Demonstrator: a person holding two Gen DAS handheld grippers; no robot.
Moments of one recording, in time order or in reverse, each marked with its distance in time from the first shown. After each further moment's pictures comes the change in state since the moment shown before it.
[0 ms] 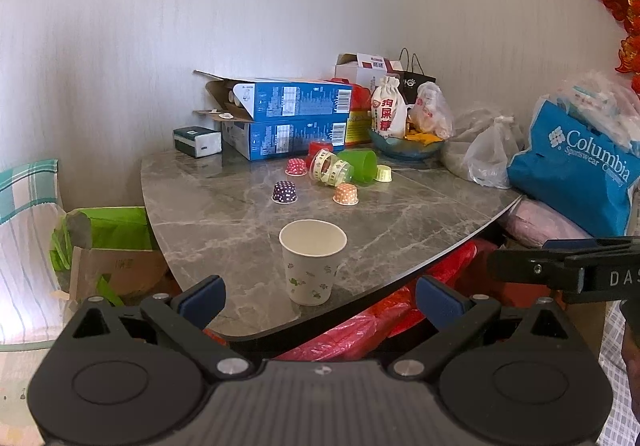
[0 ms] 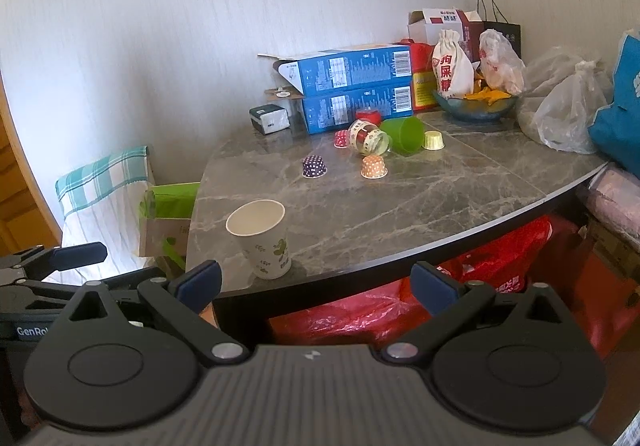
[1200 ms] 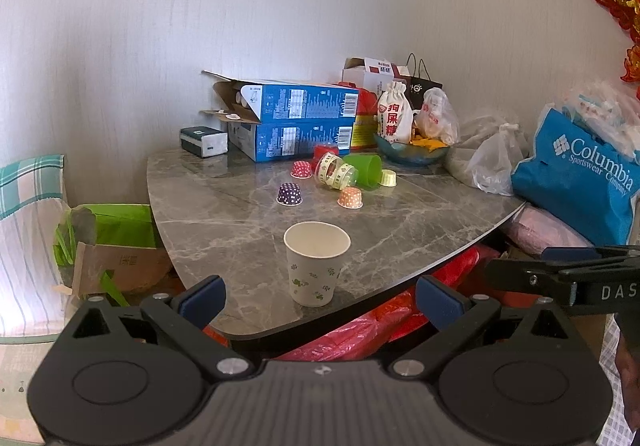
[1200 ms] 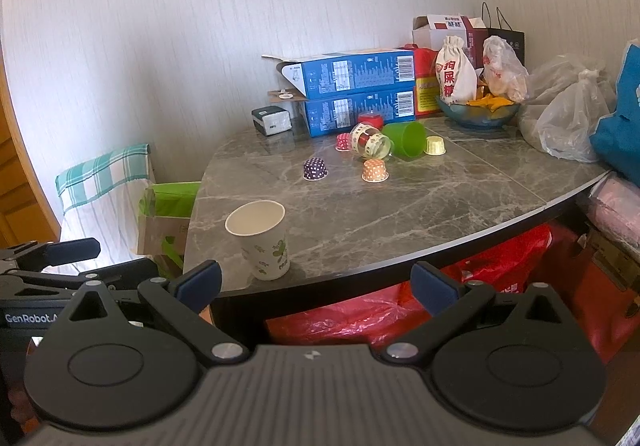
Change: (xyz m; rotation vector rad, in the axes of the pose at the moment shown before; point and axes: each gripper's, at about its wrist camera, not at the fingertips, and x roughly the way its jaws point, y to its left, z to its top) left arm -0.004 -0.001 -0.003 -0.025 -0.011 0.012; right arm -0.001 0.001 -0.003 -0.022 -0.005 -0.002
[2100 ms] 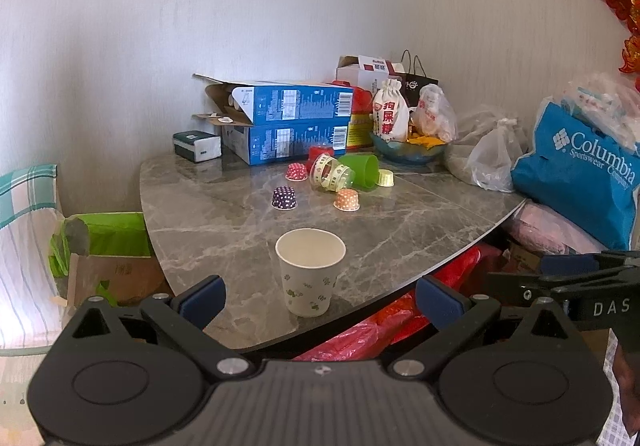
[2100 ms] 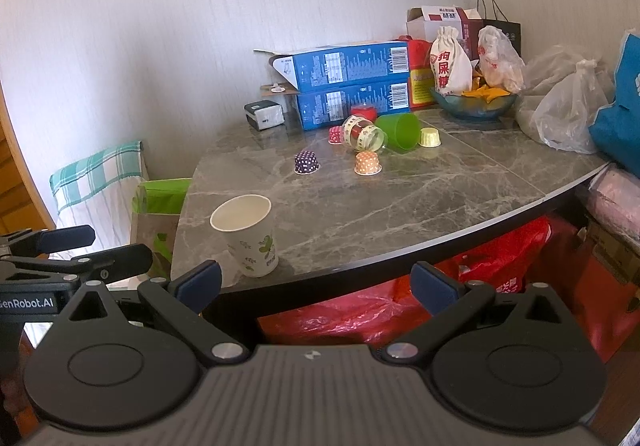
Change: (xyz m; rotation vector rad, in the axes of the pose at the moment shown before) left arm 0.015 -0.005 0.007 0.028 -0.003 -0.004; right arm 0.012 -0.008 -0.003 0.014 0.013 -0.010
